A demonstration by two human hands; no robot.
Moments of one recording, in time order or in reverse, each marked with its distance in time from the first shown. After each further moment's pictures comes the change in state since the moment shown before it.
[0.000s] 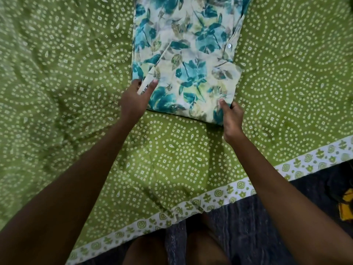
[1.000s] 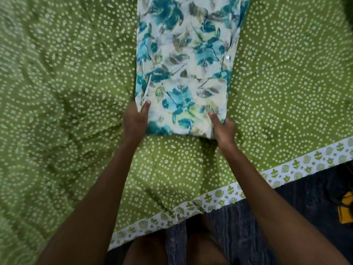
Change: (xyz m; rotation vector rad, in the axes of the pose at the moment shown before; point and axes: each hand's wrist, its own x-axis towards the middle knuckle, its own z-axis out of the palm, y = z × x) left_hand -0.035 -0.025 0.002 -0.067 0.110 -0.193; right_hand -0.034 0.015 0.003 -0.257 0.059 0.072
